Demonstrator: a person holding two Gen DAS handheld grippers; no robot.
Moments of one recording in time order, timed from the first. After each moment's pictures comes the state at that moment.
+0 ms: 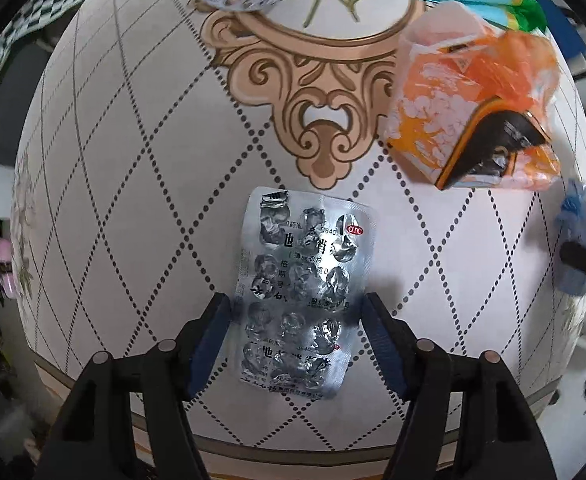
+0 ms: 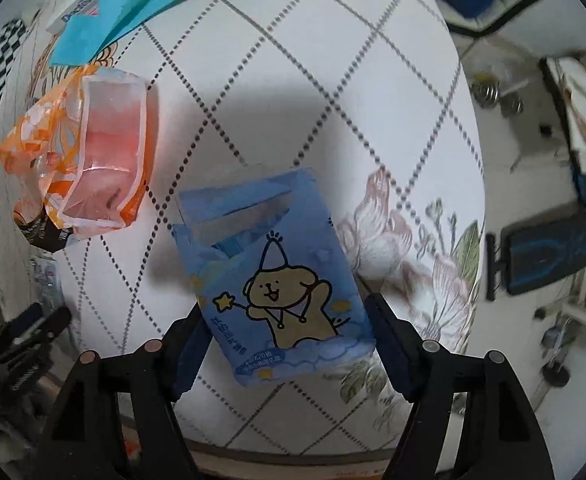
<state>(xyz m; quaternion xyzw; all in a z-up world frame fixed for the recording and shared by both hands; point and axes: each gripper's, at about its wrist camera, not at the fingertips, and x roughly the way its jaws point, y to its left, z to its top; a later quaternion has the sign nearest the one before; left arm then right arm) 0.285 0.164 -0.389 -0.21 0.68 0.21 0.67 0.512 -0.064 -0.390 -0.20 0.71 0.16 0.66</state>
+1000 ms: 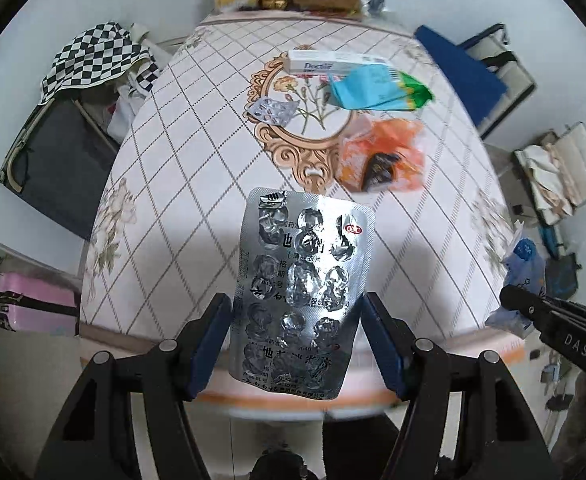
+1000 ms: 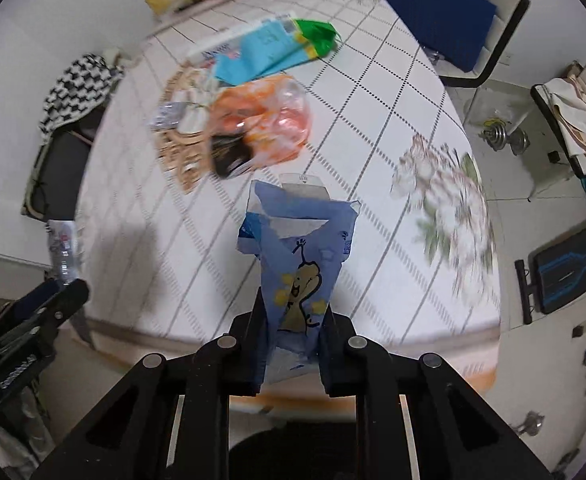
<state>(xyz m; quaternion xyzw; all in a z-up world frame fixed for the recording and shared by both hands) 0.163 0.099 -0.254 -0.18 0.54 0.20 0.80 0.298 -0.084 -0.261 -0.09 0.61 0.23 0.75</state>
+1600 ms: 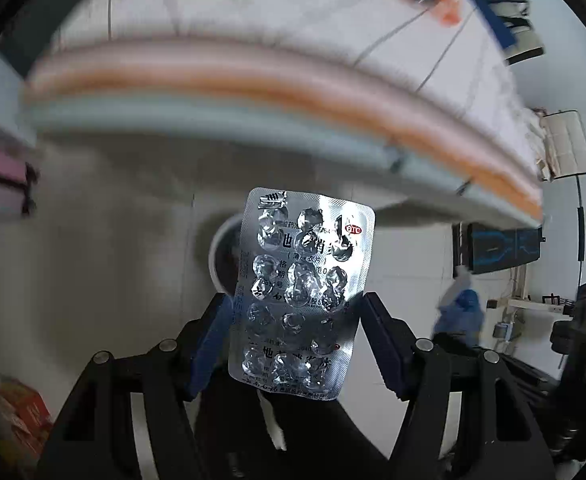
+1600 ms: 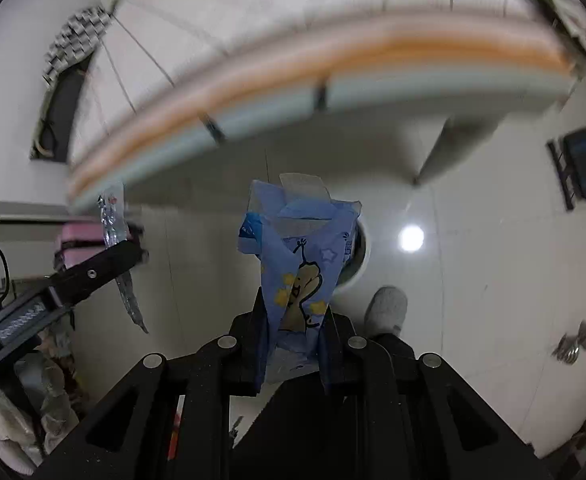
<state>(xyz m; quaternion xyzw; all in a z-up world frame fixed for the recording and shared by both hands) -0.001 0.062 -0.413 -0.32 0.63 0.14 0.69 0.065 -0.163 -0.400 -0.05 0.71 0.23 0.66</state>
